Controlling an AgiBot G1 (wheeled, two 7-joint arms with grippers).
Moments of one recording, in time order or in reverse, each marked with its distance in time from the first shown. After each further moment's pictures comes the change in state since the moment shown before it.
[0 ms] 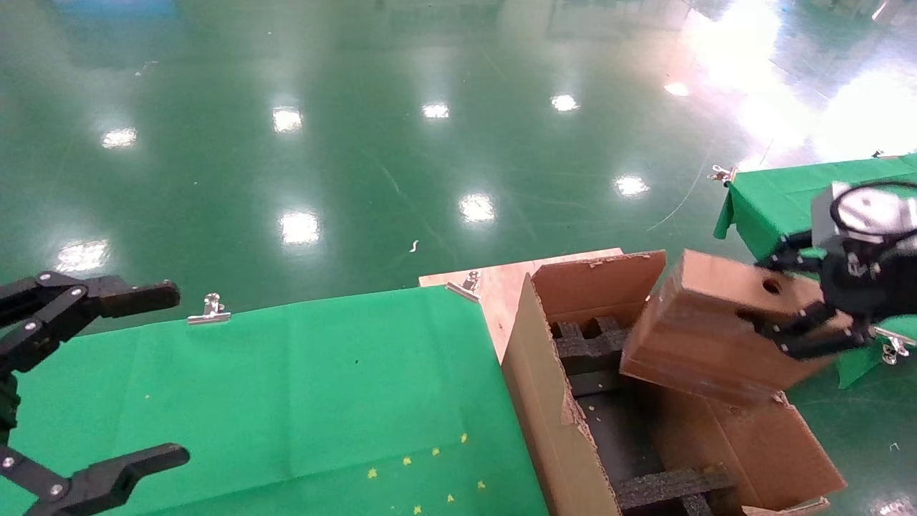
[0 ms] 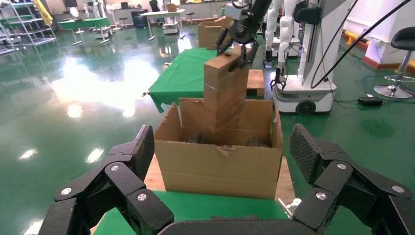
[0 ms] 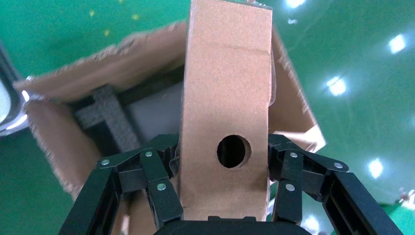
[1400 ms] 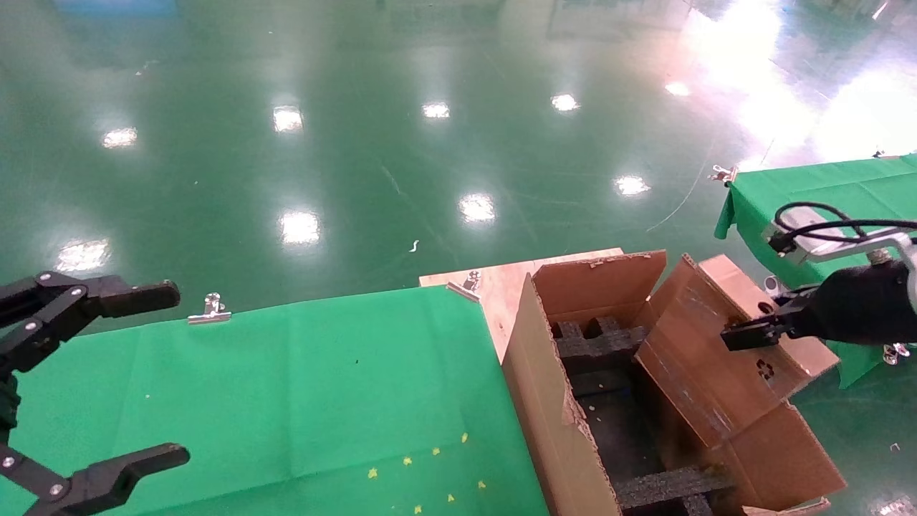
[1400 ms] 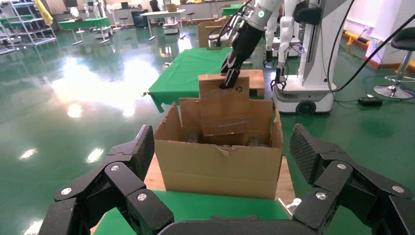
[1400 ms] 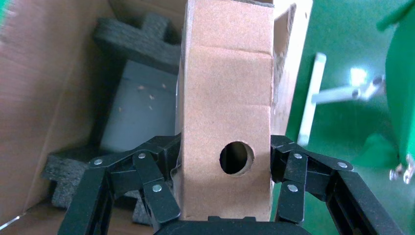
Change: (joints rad) left arm -0.001 -0.001 0.002 0.001 -0.001 0.000 0.001; right arm -0.194 0.105 -0.172 0.422 -0.325 0.481 1.176
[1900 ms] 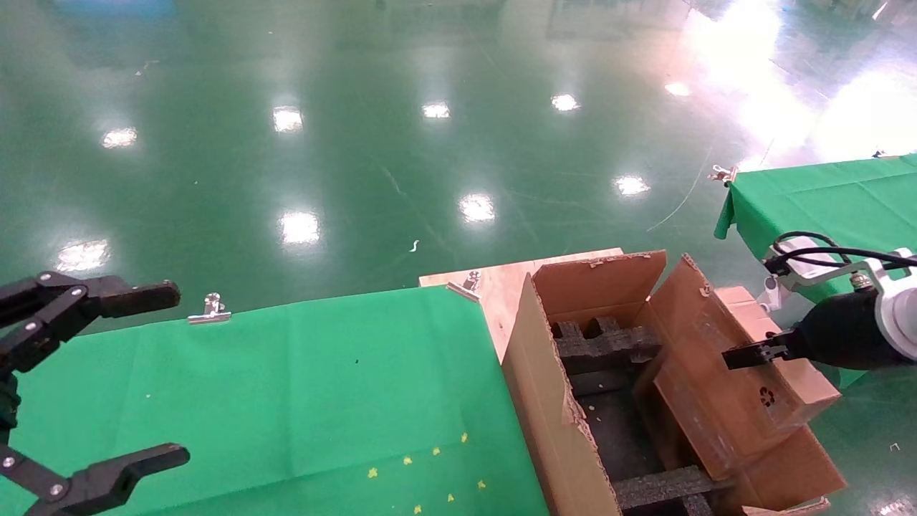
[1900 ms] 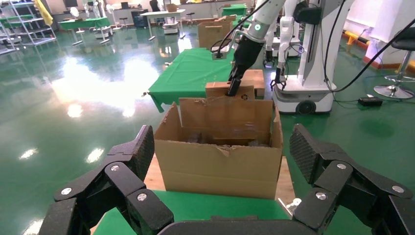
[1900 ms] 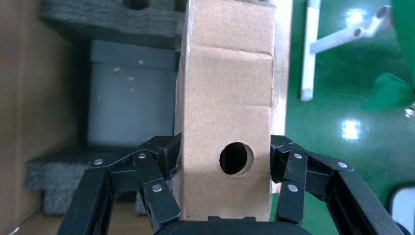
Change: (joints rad) left arm 0.000 0.000 0.001 0.000 -0.001 0.000 0.000; right arm -0.075 -0.055 -0.057 0.001 -0.142 0.047 0.309
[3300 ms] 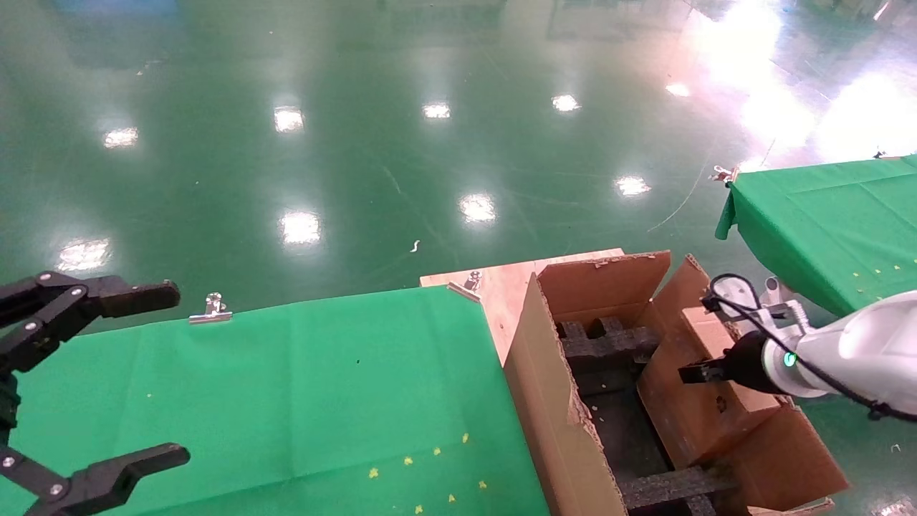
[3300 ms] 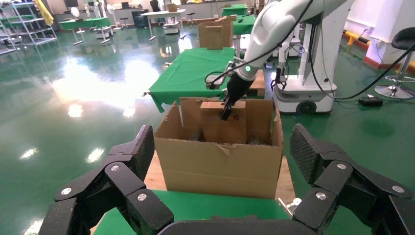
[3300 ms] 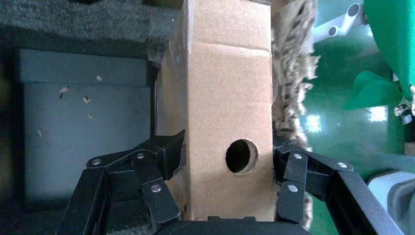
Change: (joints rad) left arm -0.001 -0.001 0.002 0.000 -0.002 -0.001 0.001; right arm -0.335 -0.190 -0.114 -0.001 -0.469 0.278 0.619
